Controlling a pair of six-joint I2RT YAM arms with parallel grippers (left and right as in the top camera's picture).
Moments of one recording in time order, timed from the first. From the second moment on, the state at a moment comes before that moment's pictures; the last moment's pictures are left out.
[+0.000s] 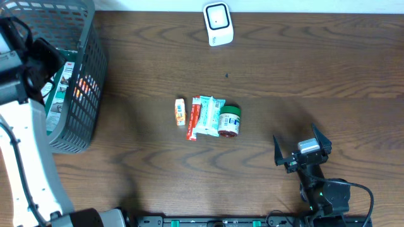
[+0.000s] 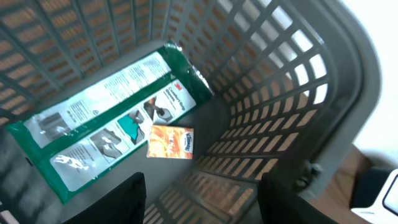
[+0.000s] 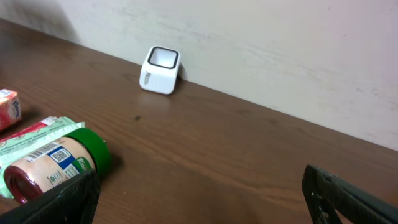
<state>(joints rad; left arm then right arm) 0.36 1.49 1.61 -0.91 0.00 -0.47 0.12 0.01 0.01 -0.06 -0.13 -0.23</state>
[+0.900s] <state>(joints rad) 0.41 1.89 1.61 -0.81 -0.01 -0.48 0.12 0.01 0.01 -0.06 -0.13 -0.23</state>
